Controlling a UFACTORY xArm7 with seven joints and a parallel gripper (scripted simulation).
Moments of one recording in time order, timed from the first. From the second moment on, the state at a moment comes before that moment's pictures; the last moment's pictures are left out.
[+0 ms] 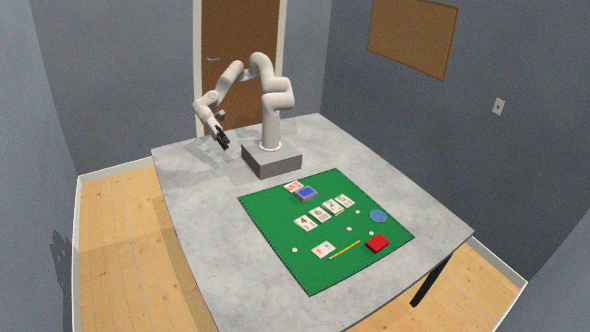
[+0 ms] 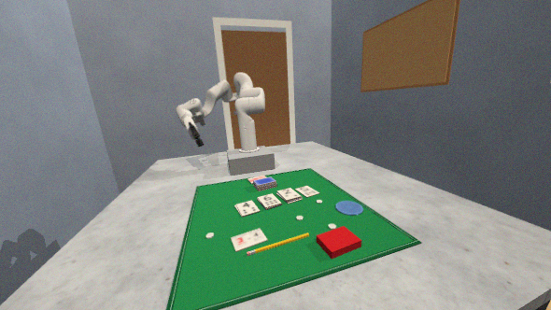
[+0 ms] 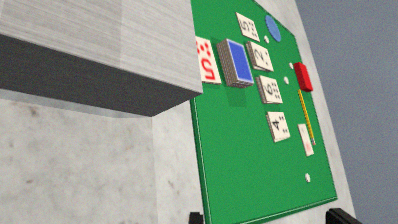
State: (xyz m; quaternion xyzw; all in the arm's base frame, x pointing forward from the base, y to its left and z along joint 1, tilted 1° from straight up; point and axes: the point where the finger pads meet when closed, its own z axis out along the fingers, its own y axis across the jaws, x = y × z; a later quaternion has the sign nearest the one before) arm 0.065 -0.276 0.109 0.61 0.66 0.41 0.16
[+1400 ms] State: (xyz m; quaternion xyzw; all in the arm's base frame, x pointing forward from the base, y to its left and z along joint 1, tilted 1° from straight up) arm 0.296 -0.216 0.128 0.68 0.72 0.15 0.01
